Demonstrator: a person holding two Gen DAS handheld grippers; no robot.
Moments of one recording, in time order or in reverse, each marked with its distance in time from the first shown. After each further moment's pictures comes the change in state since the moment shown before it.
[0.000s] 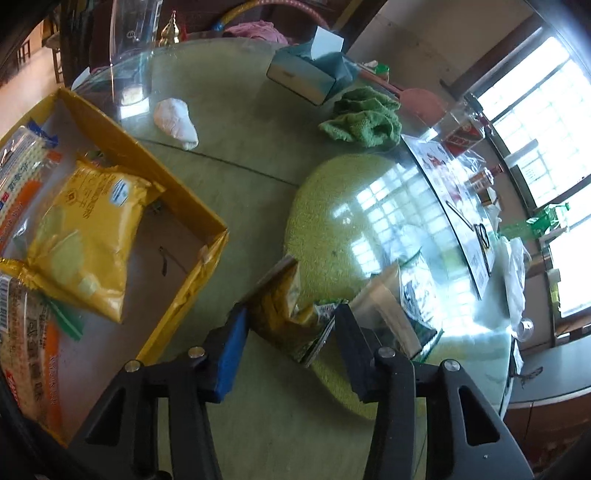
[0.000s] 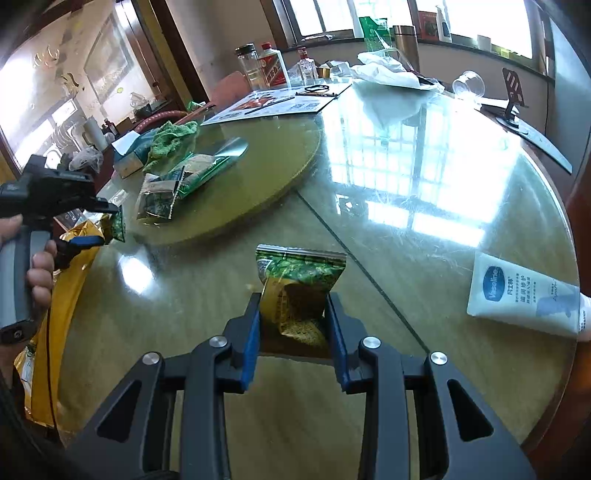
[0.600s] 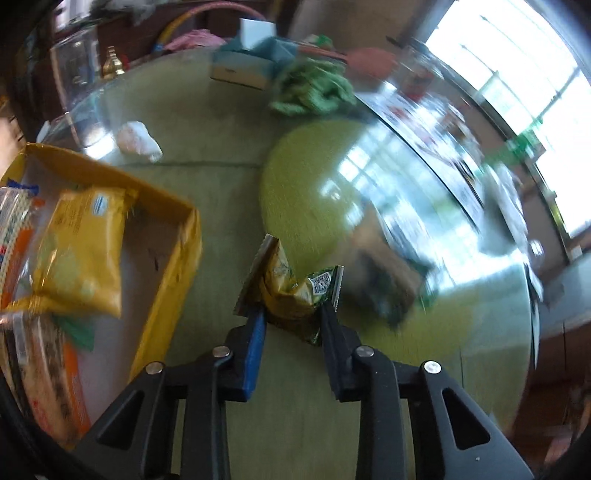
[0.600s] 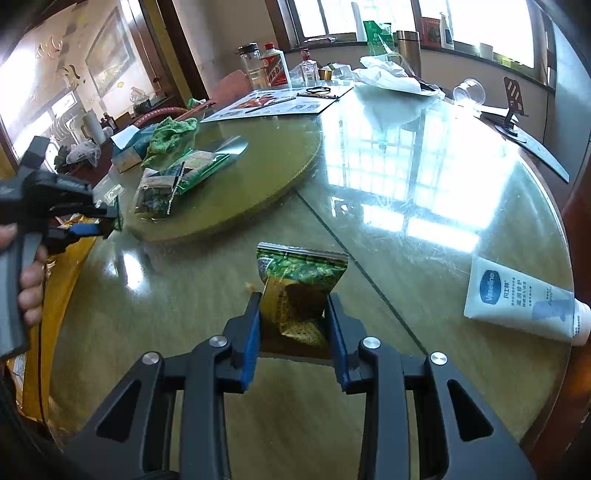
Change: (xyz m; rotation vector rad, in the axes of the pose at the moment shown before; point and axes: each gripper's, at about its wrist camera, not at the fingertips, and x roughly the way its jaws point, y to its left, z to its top) left arm -0.014 -0.010 -0.023 0.309 0.069 -0.011; right arm -0.001 0.004 -0.003 -0.020 -0.004 -0.015
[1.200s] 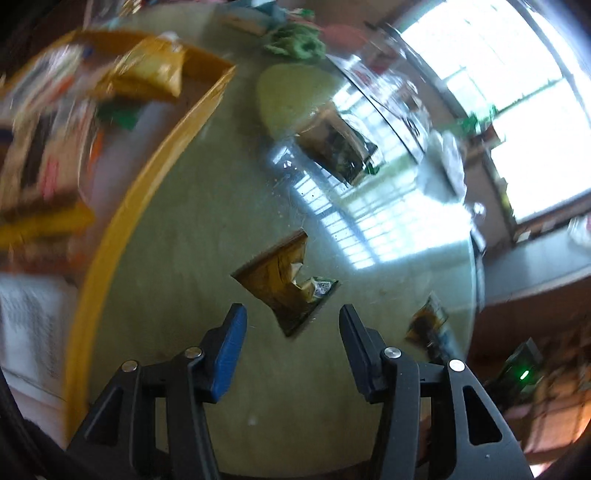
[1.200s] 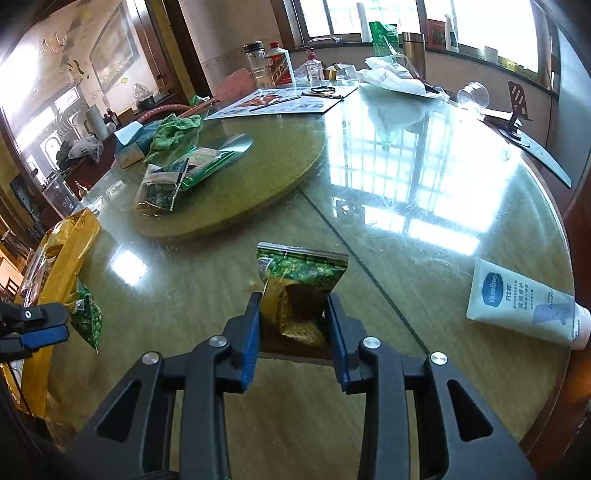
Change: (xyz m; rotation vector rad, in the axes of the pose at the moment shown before) left arm -0.044 0.032 -0.101 -0.132 0.100 -0.253; right arm 0.000 0.001 -0.001 -0.017 0.003 0.000
